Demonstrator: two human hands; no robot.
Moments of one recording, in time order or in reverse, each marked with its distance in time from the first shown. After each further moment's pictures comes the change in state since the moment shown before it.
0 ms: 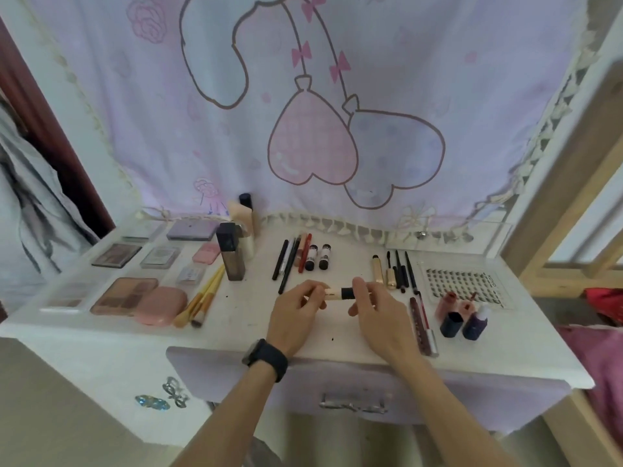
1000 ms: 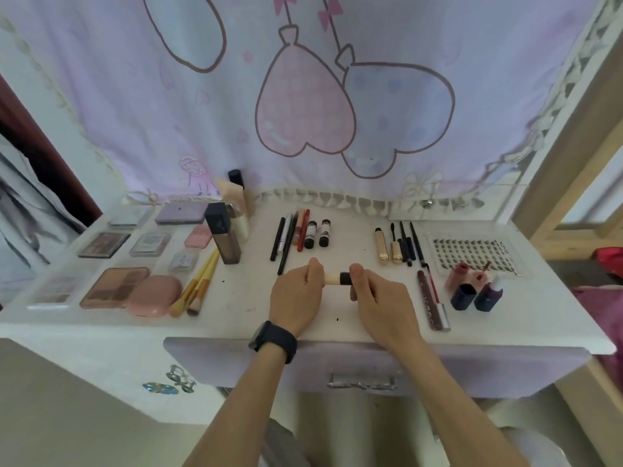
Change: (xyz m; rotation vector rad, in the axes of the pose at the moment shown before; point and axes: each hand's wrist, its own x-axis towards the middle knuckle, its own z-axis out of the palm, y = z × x) left_hand 0.014 -0.005 0.011 0.235 0.049 -0.096; right_hand -0.008 0.013 0.013 -0.003 0.022 -0.116
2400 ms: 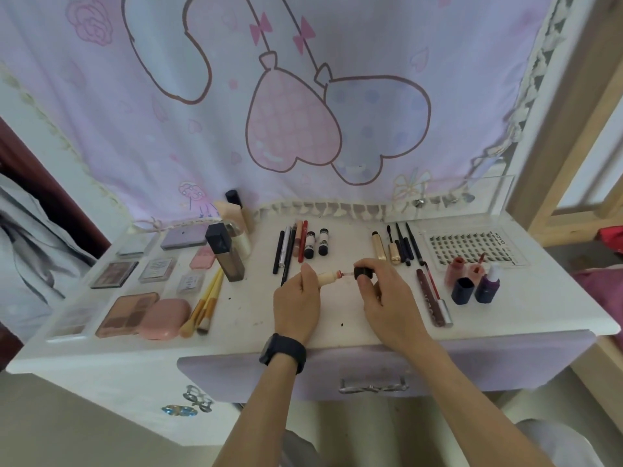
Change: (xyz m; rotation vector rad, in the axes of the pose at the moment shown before) left_hand -0.001 0.001 0.001 -0.102 0.122 -0.060; right_hand 0.001 0.010 0.000 0.117 0.091 -0.119
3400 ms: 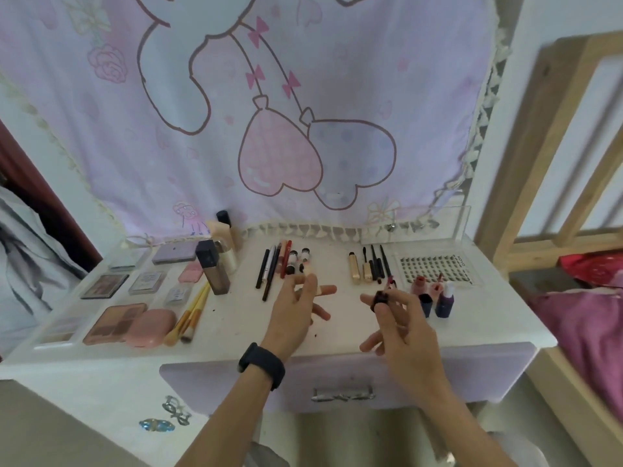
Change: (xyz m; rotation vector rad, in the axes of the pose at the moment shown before) left_hand -0.035 0.053 -0.011 -0.293 -0.295 -0.029; right_hand -0.058 -0.038 -0.069 0.404 0.143 0.149
